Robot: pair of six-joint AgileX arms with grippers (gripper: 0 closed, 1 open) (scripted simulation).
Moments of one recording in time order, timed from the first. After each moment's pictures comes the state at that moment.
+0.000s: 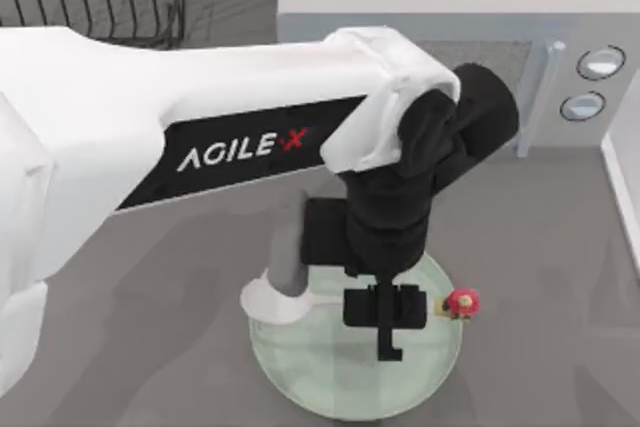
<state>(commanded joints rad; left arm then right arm) -0.92 2.06 1.60 -1.07 0.02 -2.39 0.00 0.00 0.00 0.00 0.00 0.00</state>
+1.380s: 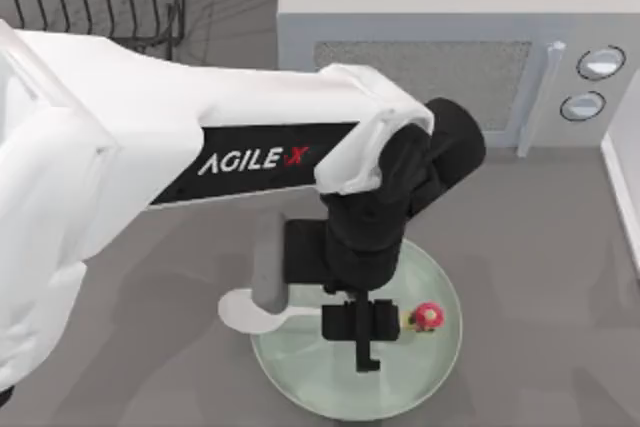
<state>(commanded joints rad) -0.87 2.12 1.51 -0.98 -0.02 -2.42 0.00 0.00 0.00 0.00 0.00 0.00</state>
